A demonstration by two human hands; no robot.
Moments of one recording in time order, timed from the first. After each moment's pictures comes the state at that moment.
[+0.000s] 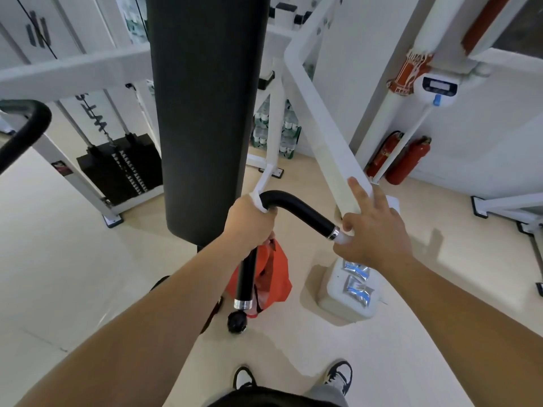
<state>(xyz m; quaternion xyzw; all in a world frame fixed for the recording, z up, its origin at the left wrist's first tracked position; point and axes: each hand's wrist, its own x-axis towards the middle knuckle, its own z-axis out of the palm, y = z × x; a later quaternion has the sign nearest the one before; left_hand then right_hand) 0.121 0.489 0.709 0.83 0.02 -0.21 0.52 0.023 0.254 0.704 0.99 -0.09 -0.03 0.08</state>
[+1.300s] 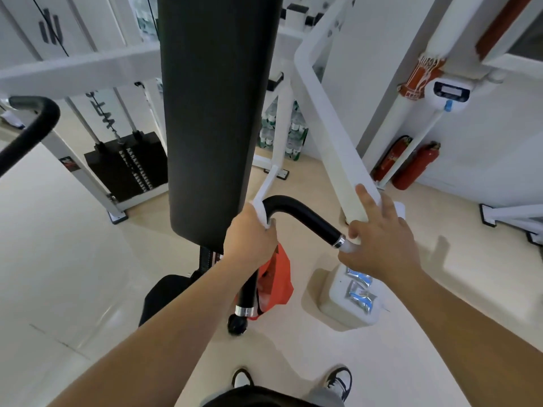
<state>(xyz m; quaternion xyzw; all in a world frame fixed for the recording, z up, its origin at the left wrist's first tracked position) 0.105 0.493 0.694 0.92 -0.01 -0.11 0.37 0.024 0.251 0.697 1.00 -0.07 0.02 0.06</state>
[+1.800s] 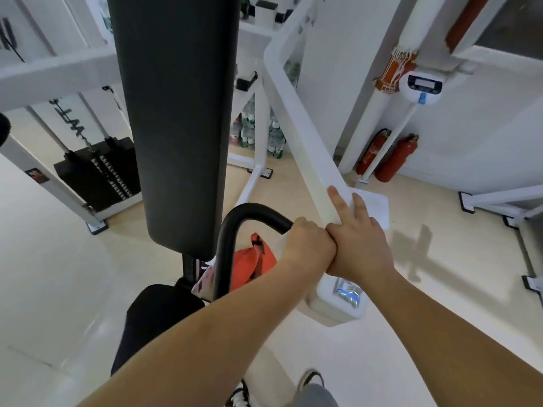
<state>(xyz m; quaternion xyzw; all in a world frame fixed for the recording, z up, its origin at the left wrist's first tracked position) 0.071 0.362 0.720 0.85 -0.49 -0.07 -0.16 0.024 0.250 0.706 1.00 -0.07 -0.04 0.05</state>
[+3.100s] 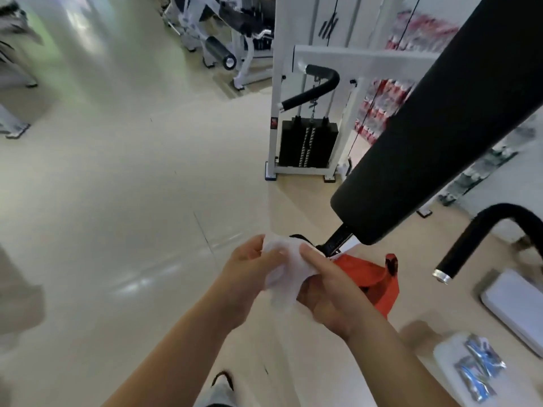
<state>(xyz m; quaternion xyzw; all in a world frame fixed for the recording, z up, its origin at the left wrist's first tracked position) -0.164 0.839 0.720 0.61 0.20 -0.06 0.76 -0.112 0.676 0.710 0.53 -0.11 -0.39 -0.74</state>
